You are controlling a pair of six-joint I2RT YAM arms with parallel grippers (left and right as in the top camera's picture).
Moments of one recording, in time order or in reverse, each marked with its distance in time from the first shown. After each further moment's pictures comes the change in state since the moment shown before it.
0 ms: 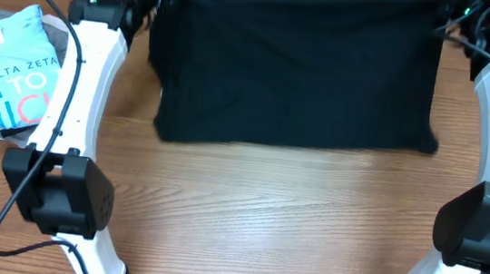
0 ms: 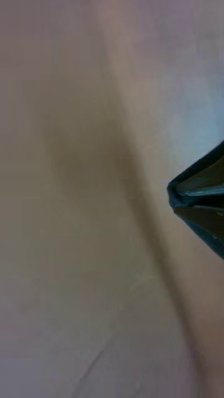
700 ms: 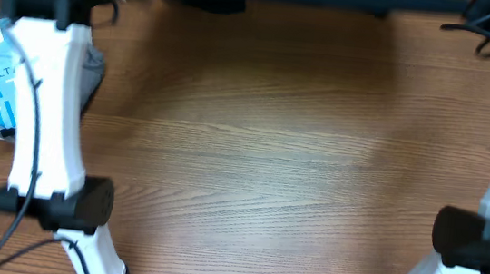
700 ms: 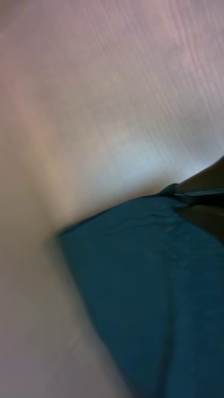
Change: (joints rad) left arm 0.008 0.057 0.565 -0.854 0.002 -0.066; right arm 0.007 0.015 0.423 -0.934 0.209 -0.001
